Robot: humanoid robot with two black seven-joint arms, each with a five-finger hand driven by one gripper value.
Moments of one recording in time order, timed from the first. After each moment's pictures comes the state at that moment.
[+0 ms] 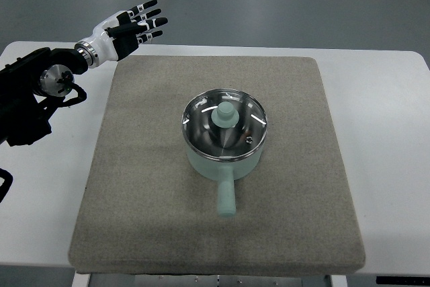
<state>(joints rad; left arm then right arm) -1.04 0.27 -0.43 -0.43 -0.02 -0.42 -0.09 0.04 0.00 -0.05 0.14 0.03 -0.06 0.10</state>
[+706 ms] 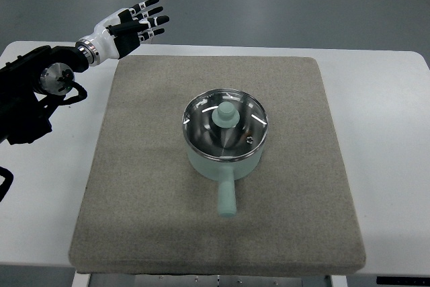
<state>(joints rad) -1.06 0.27 -0.42 -0.42 0.01 -0.44 -0.11 0.04 0.00 -0.05 0.14 0.03 -0.06 0.10</state>
